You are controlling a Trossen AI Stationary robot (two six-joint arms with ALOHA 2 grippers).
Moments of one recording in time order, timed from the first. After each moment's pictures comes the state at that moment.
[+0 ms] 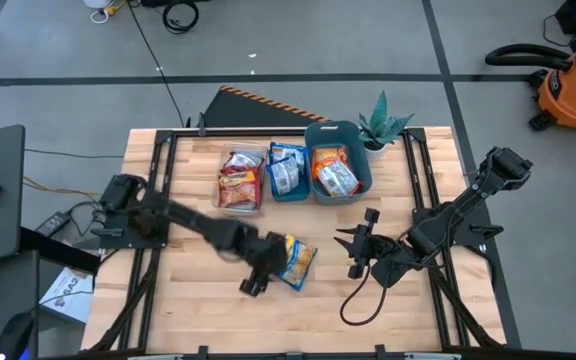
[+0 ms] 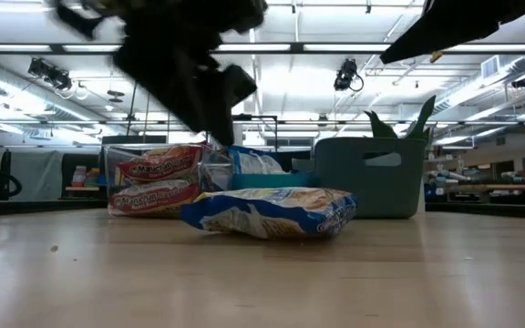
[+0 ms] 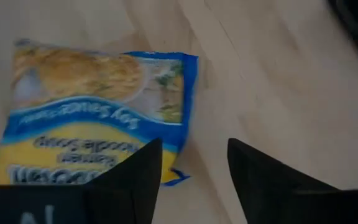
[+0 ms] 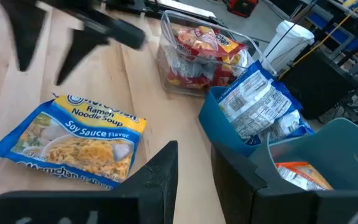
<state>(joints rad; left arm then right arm) -0.29 1.78 1.21 -0.43 0.12 0.10 0.64 1.34 0.80 -0.29 0.97 0.34</state>
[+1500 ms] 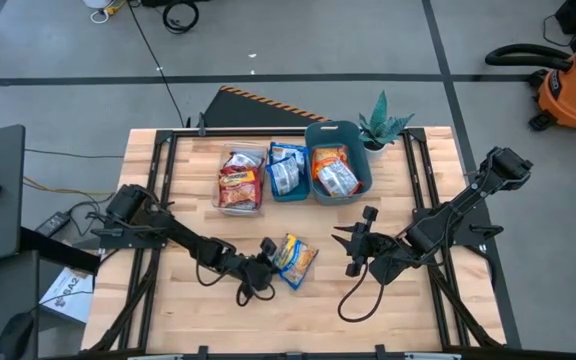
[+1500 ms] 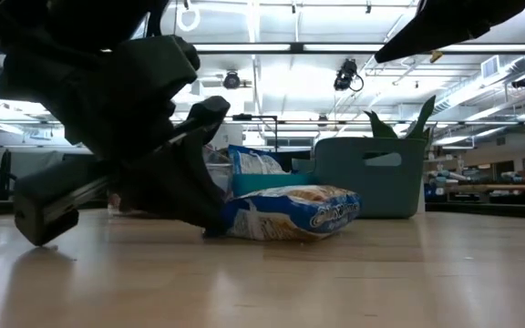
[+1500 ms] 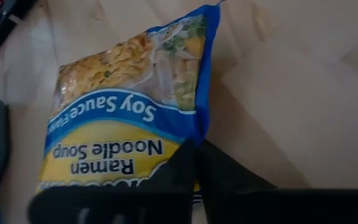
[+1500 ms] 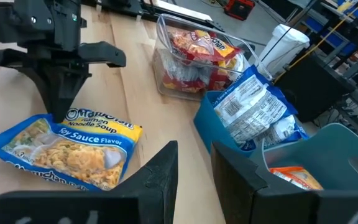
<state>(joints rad) -0.43 1.88 0.76 0.42 -0.36 0.46 0.62 1.34 0.80 -0.26 0.97 0.30</state>
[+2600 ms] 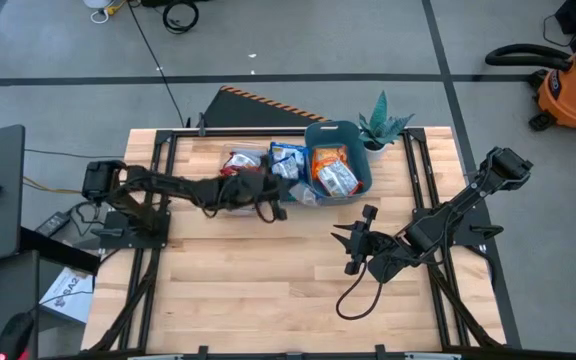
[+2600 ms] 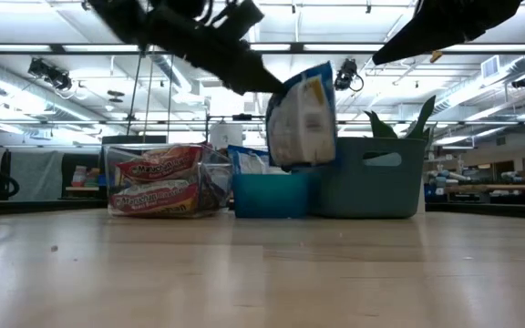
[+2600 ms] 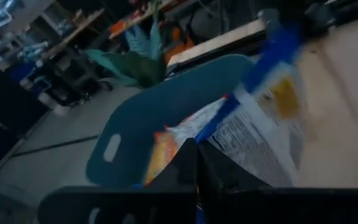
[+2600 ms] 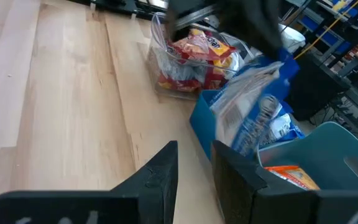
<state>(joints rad) 0.05 1.60 0.90 0.43 -0.39 0.44 0.61 1.34 0.80 -0.26 0.98 0.29</state>
